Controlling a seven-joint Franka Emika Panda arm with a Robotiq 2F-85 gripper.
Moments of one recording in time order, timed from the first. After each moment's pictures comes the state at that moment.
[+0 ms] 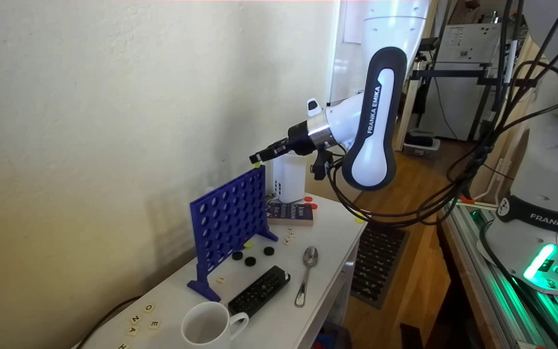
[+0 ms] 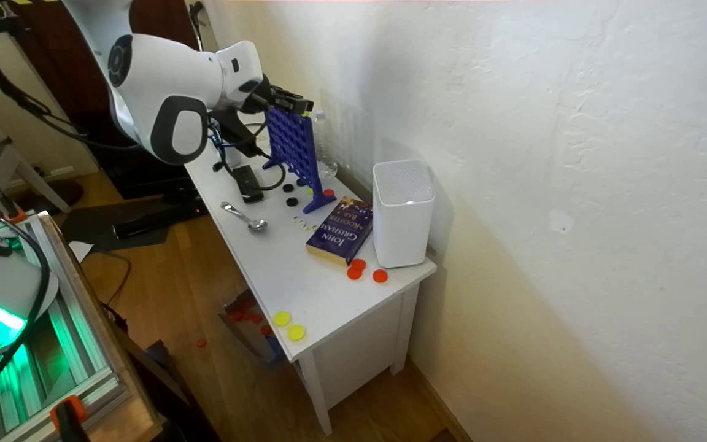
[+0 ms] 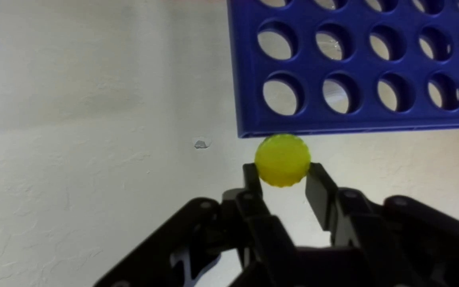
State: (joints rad) arm -0.09 0.54 -0.01 -2.57 -0.15 4.22 0.09
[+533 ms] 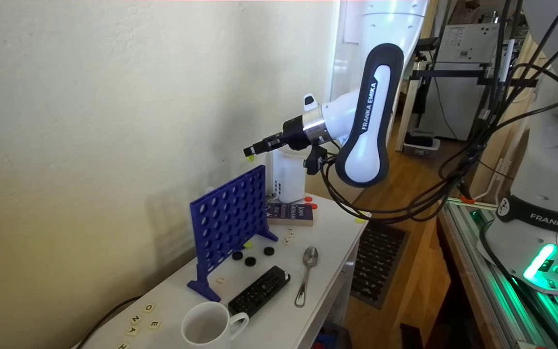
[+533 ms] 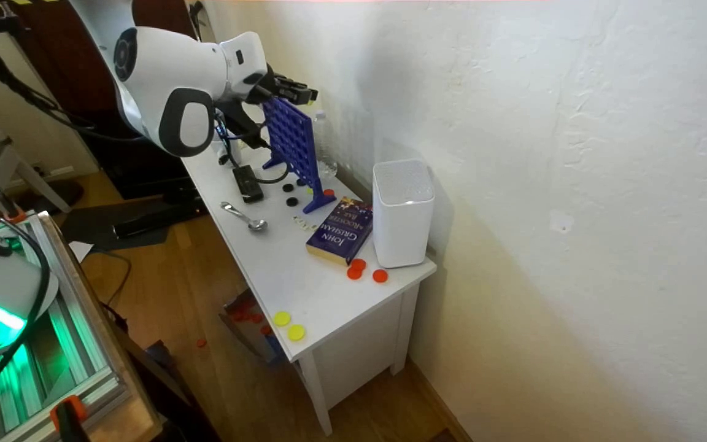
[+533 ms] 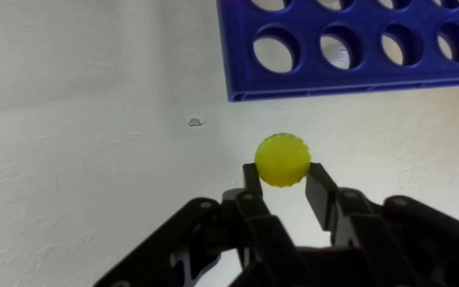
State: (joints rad) arm -0.09 0.53 0.00 -2.53 -0.15 4.22 0.14
